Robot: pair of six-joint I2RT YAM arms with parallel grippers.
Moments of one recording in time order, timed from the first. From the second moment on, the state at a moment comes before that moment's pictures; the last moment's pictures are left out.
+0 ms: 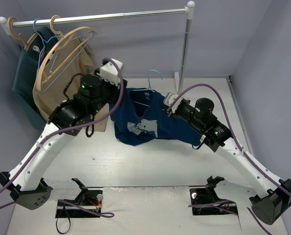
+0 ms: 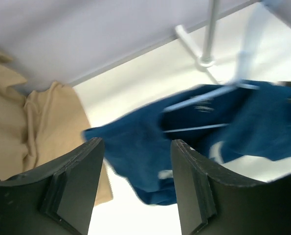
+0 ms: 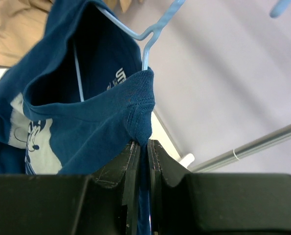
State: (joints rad) left arm -0.76 1.26 1.65 -0.66 -0.33 0.03; right arm 0.58 1.05 0.96 0.00 -0.21 -0.67
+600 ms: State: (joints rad) left arm -0.30 1.38 1.71 -0.87 0.40 0.28; right arm 0.58 1.01 0.95 -0.03 -0.31 -0.65
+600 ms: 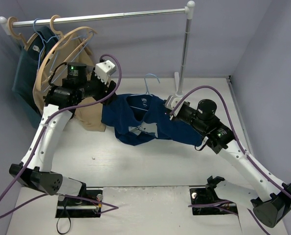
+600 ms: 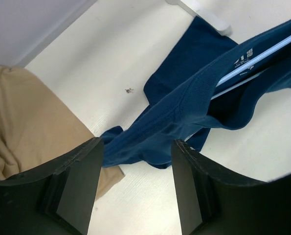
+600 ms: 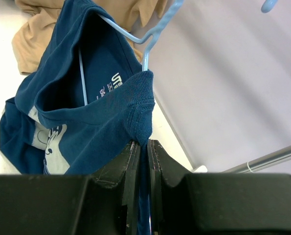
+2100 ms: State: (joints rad) left arm -0.27 1.47 1.56 -0.80 0.93 0.68; right arm 0.58 1.07 0.96 -0.08 -0.38 -0.65
